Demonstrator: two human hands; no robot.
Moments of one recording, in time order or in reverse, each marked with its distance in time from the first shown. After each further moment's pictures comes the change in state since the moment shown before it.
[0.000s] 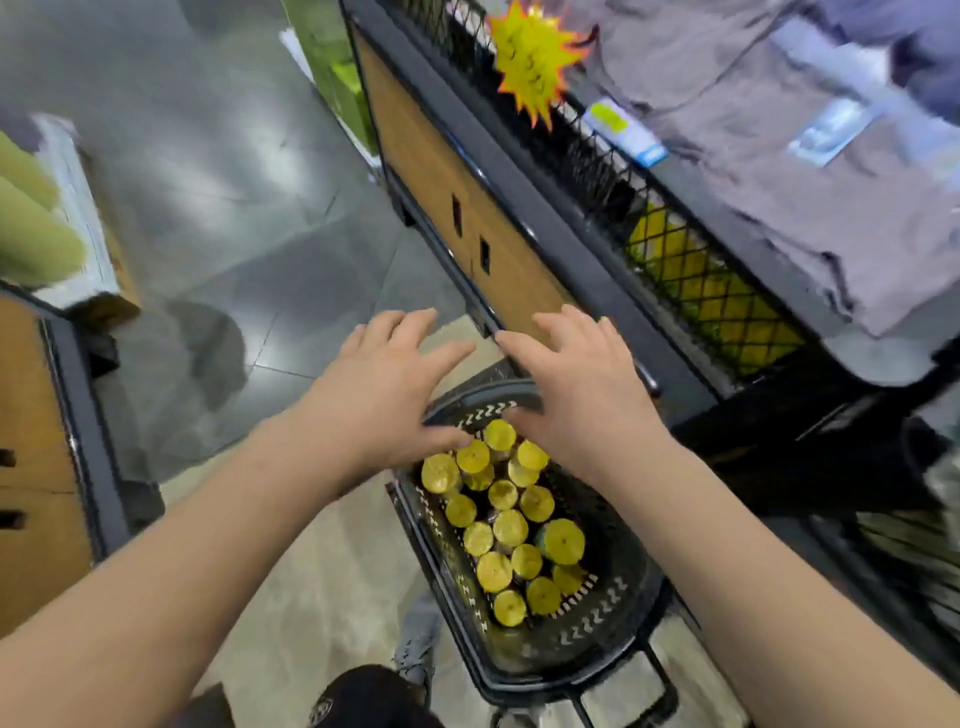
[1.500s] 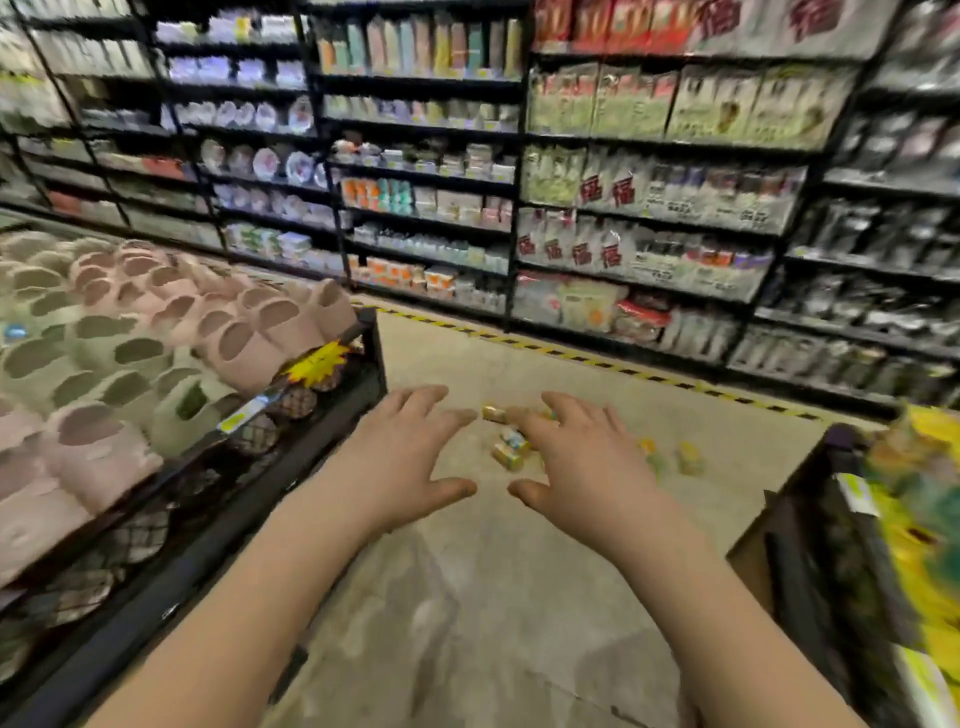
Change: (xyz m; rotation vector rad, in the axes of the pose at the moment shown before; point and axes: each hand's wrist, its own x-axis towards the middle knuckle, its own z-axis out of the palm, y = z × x) left_hand -0.602 0.624 -0.041 0.321 0.116 2.119; right_hand -0.885 -0.289 -0.097 0.011 0.438 2.180
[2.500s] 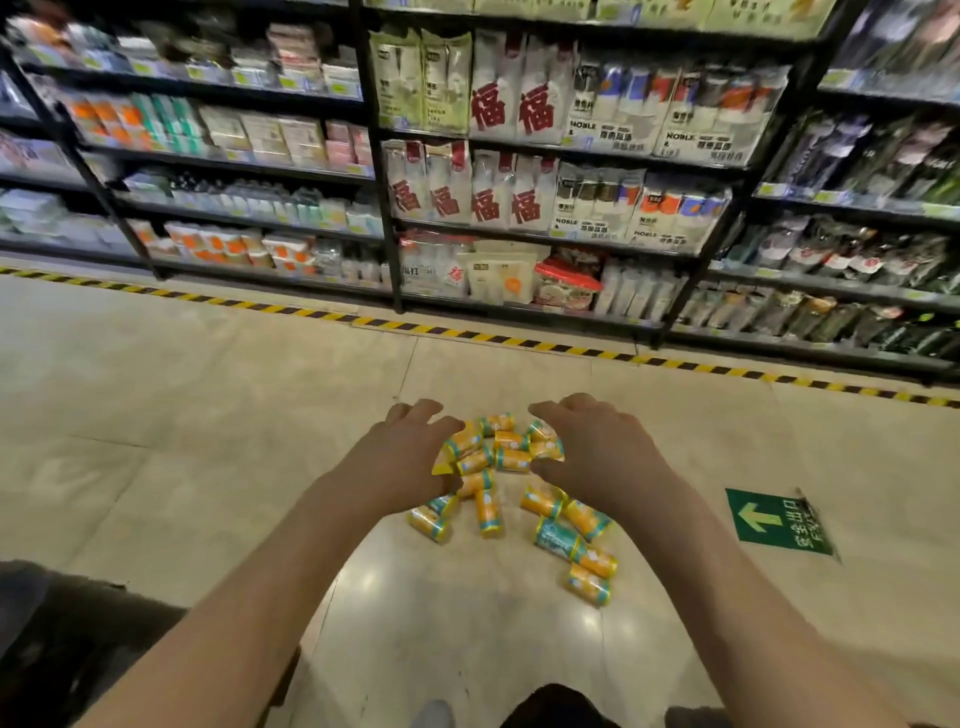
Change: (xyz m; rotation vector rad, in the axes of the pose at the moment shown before) left_hand 0.682 -0.105 0.126 -0.108 -0.325 0.199; right_hand 0.535 0.348 0.086 0.032 -0.252 0.355
